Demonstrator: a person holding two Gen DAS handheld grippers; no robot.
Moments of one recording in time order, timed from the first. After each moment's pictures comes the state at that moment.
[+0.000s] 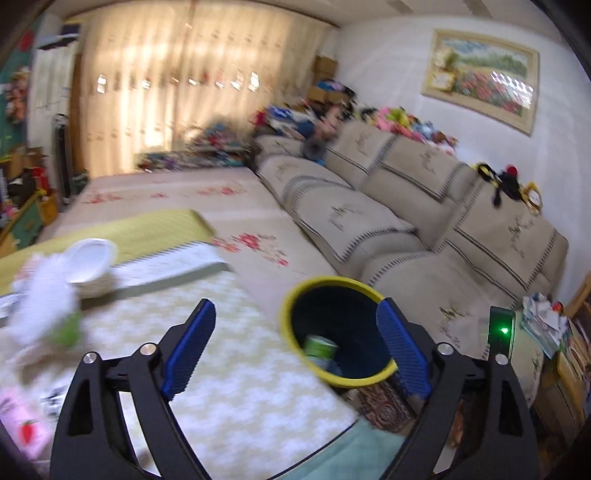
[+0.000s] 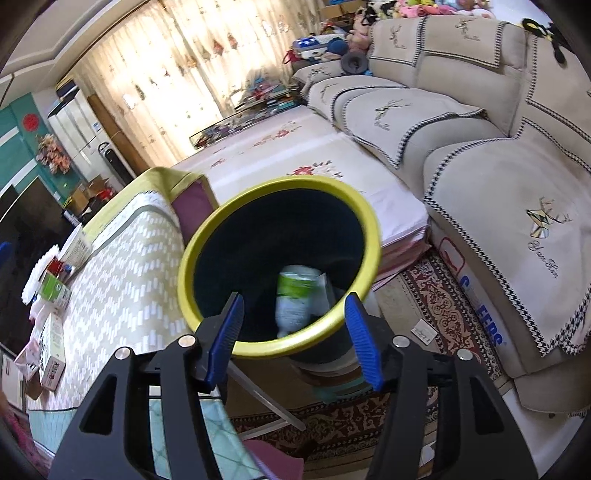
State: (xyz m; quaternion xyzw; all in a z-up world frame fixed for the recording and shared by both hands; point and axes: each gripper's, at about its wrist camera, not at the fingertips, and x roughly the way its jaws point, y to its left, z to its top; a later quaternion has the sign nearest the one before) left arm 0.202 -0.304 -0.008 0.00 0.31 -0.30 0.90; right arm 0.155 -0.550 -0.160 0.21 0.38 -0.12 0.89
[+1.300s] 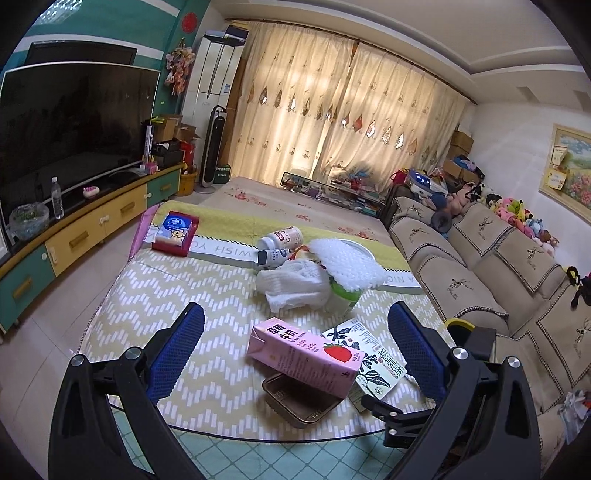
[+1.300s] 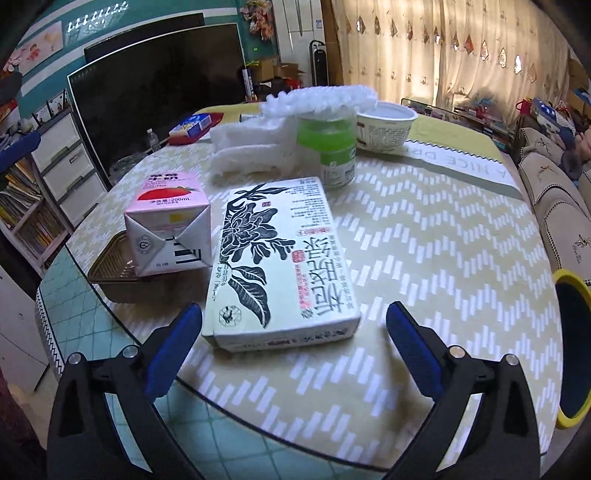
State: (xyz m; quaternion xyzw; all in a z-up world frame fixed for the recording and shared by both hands) left arm 0.128 0.010 -0.016 -0.12 0.27 -0.06 0.95; right arm 0.229 -0.198 -0.158 -0.05 0.42 0.21 0.88
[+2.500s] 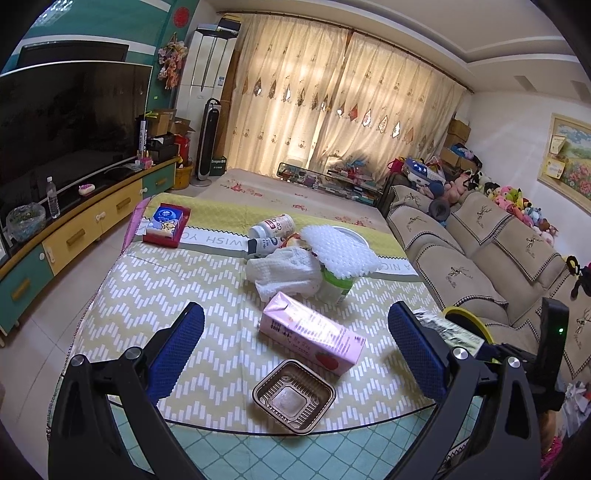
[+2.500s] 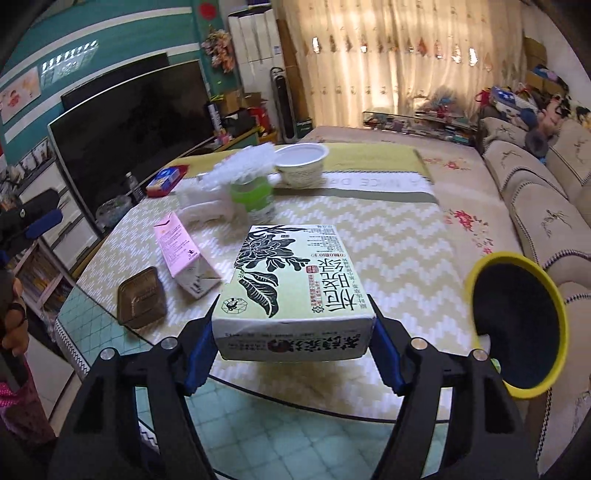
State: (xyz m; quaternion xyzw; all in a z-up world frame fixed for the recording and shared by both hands) left arm 0.136 -0.006 -0.029 -0.11 0.29 -0.07 0.95; right arm 0.193 -0.291 -0.094 0.01 0.39 0.15 0.91
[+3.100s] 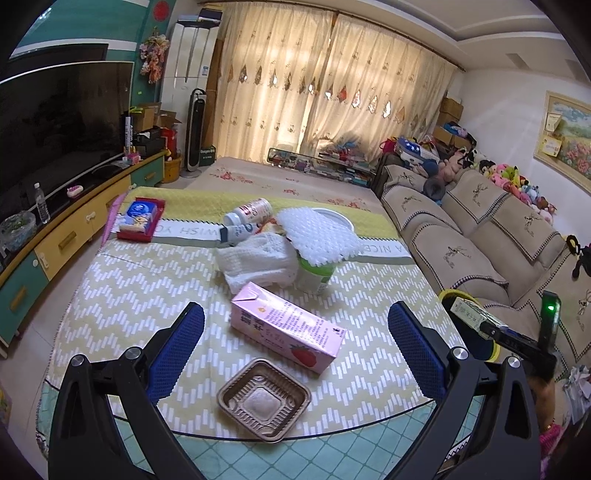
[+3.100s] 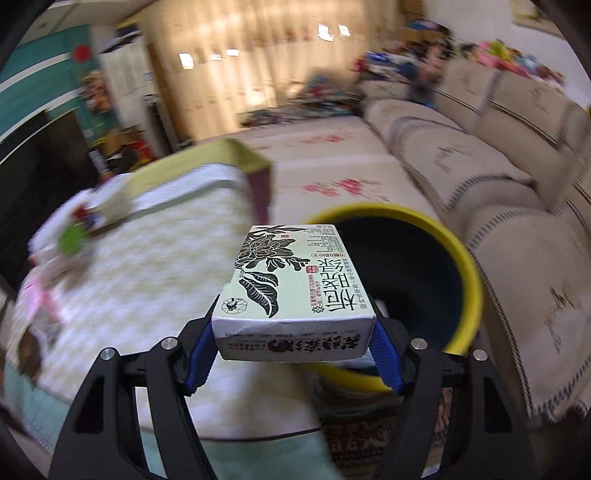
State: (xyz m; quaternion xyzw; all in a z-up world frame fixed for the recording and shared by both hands) left arm 0.164 -0.045 -0.038 -0.08 0.32 -0.09 0.94; right arm 0.214 -0.463 -0.140 0.10 0.39 -0.08 0.91
